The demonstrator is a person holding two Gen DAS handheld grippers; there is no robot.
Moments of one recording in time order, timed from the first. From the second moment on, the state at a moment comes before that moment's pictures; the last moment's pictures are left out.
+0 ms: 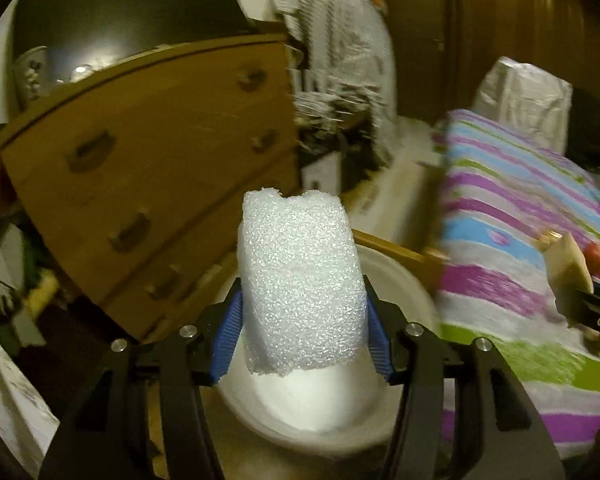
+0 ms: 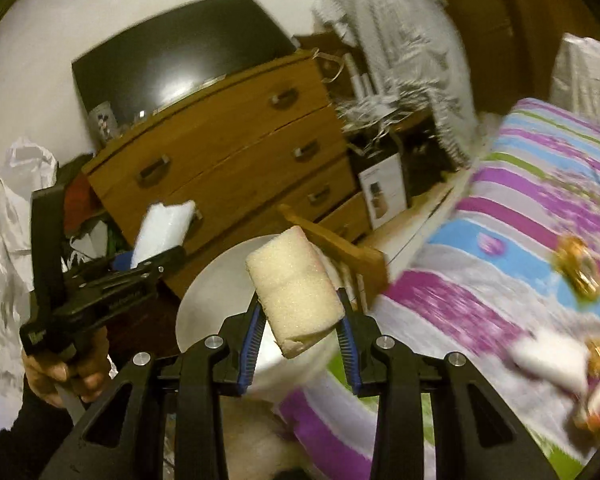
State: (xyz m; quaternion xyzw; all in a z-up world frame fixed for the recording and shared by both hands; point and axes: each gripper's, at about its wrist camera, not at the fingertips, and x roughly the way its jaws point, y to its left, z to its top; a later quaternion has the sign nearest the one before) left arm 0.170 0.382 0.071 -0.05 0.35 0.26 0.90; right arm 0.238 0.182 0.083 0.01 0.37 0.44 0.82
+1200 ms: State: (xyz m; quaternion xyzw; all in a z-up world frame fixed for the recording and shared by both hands) left arm 0.198 0.447 0.012 -0.09 0.39 0.26 0.88; right arm 0.299 0.321 0.034 -0.04 0.45 0.44 0.78
